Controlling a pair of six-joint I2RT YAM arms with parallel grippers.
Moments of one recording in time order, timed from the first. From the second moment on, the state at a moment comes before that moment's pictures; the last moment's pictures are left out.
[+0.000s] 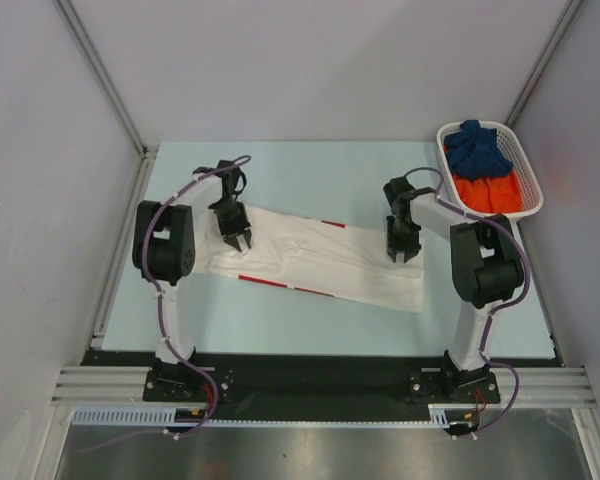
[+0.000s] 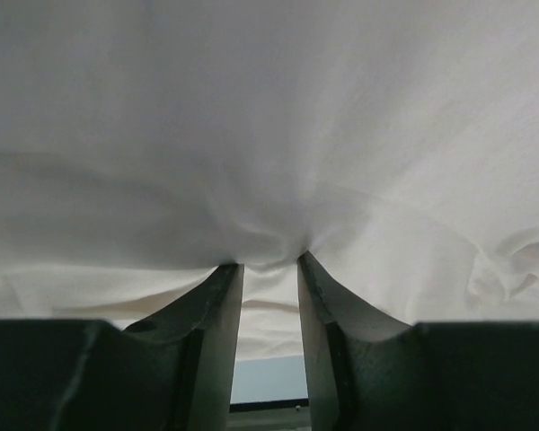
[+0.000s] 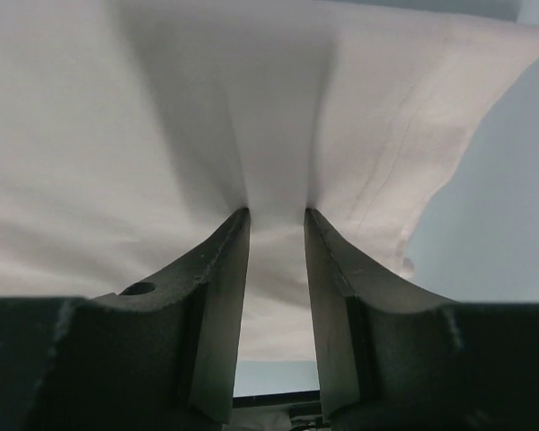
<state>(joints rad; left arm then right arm) -0.17 2.09 1.53 -0.93 0.11 -0.50 0.27 1.94 1.33 -0.79 0.12 0.33</state>
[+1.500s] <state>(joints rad) -0.27 1.72 1.61 -0.48 0.30 -0.39 0.51 1.78 1.24 -0.81 -0.35 0.31</state>
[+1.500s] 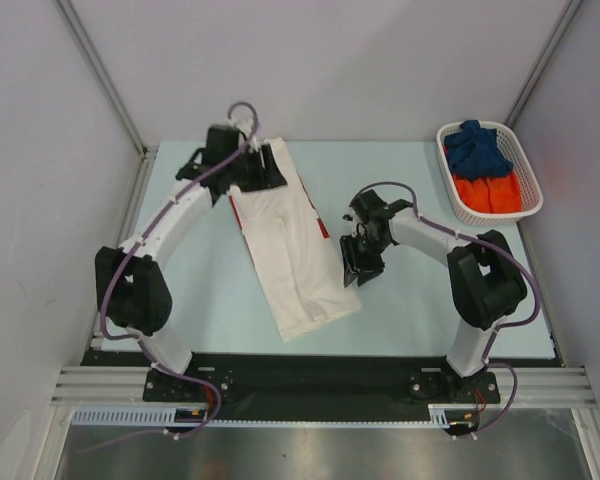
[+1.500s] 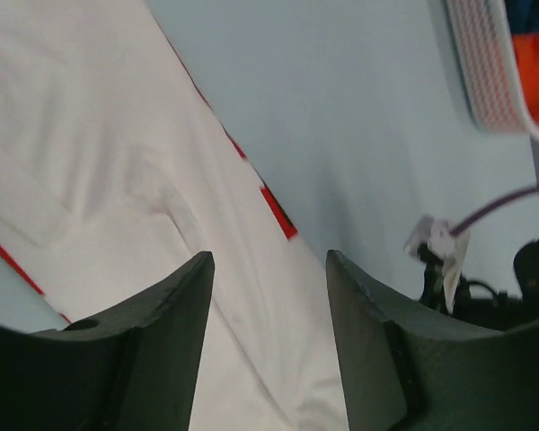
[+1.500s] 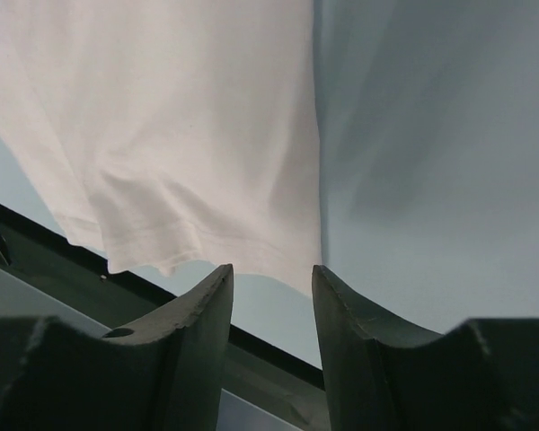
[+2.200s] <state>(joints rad) -0.50 1.30 0.88 -0.64 0.26 -0.52 0.59 1.78 1.09 -0.76 -0.18 0.34</state>
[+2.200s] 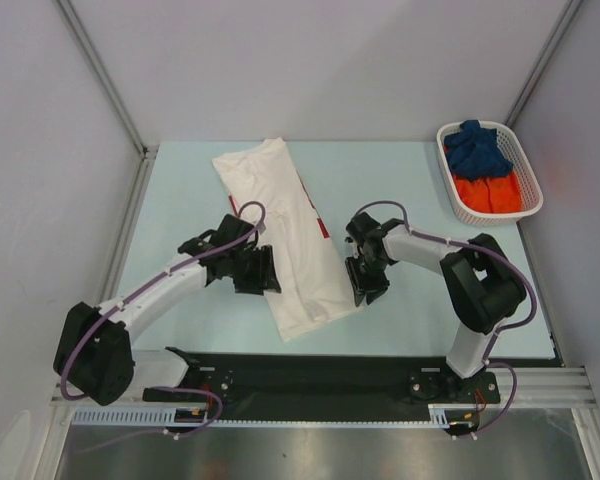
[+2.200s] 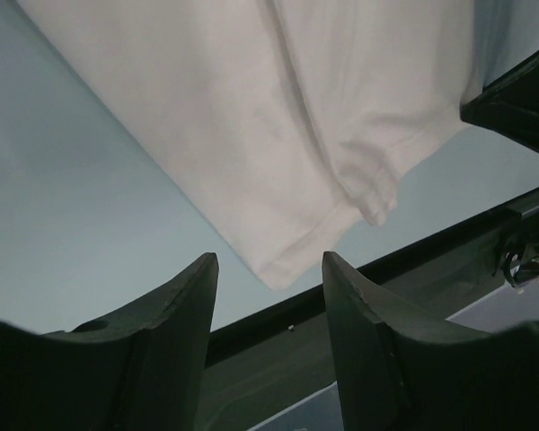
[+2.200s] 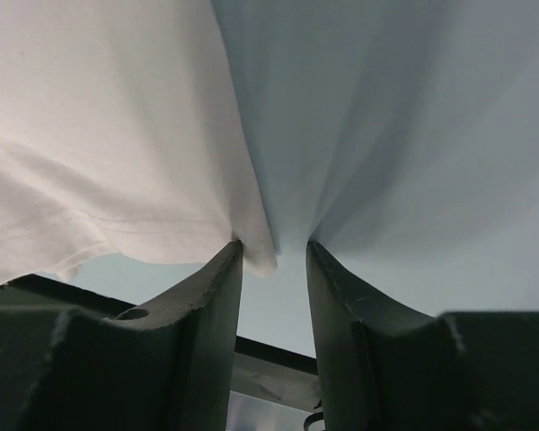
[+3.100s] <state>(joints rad) -0.78 1.26 0.52 -0.38 0.19 -1.22 0.51 1.69 1.01 -0.69 -0.31 0.36</state>
